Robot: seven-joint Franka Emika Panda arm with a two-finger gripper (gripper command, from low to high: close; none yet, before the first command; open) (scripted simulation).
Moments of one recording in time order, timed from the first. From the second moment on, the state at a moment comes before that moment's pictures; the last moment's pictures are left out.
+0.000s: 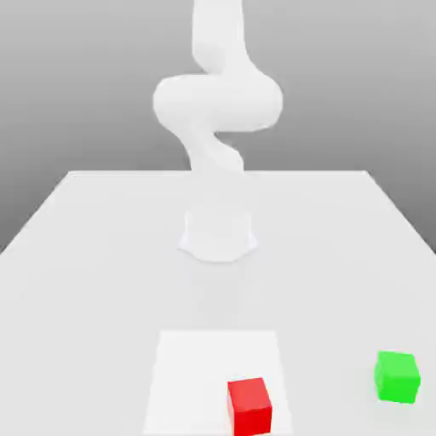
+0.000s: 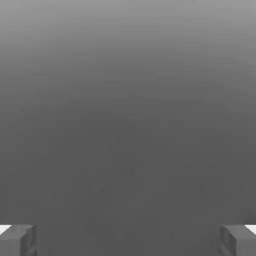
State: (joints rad) arm 0.01 -0.71 0.00 -2.32 0.00 2.33 0.79
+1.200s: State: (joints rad) arm 0.06 0.39 0.02 -2.44 -0.02 2.83 0.72
